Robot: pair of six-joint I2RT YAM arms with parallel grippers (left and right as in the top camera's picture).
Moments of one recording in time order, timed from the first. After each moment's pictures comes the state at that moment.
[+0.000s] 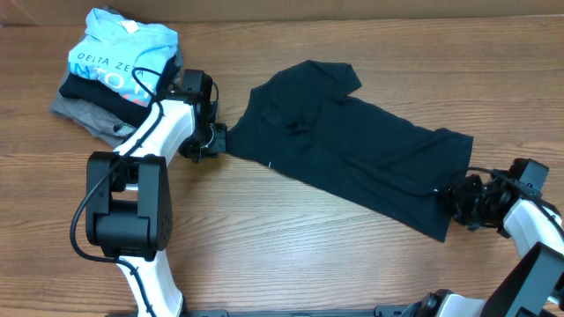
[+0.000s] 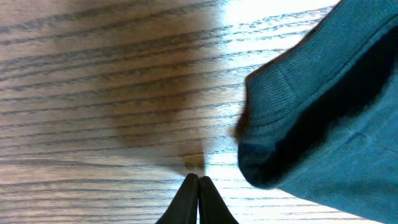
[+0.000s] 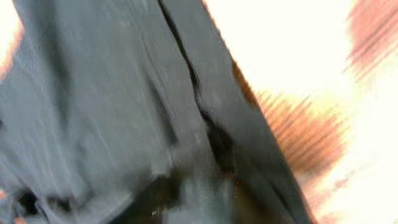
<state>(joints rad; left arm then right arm) -0.12 2.04 1.40 -0.84 0.05 -0.16 -0.55 1.49 0.67 -0.47 -0.43 0.53</state>
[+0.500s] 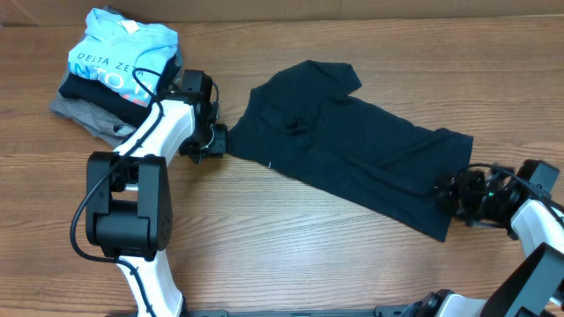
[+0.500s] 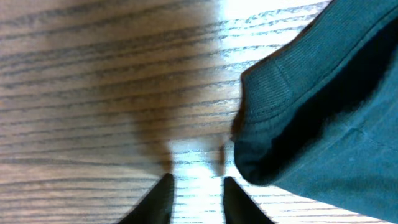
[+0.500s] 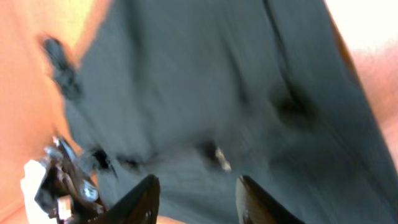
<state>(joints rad) -0.12 2.04 1.40 -0.85 0.06 -0.16 -0.60 1.49 0.70 -0.59 -0.67 0.50</state>
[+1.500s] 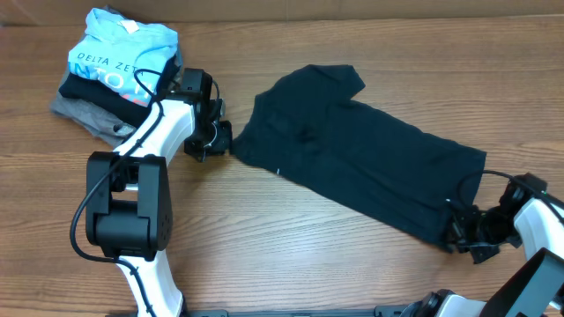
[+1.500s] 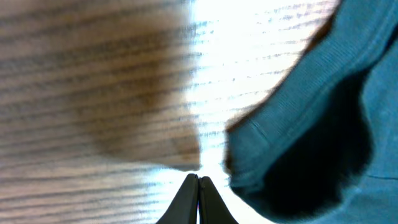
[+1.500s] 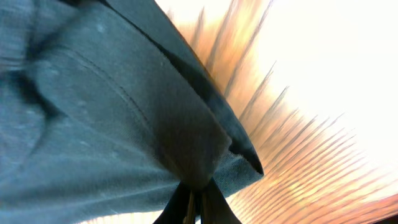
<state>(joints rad) -0.12 2.04 1.40 -0.82 0.17 -0.15 -0.60 1.47 0.74 -1.00 -0.22 0.54</state>
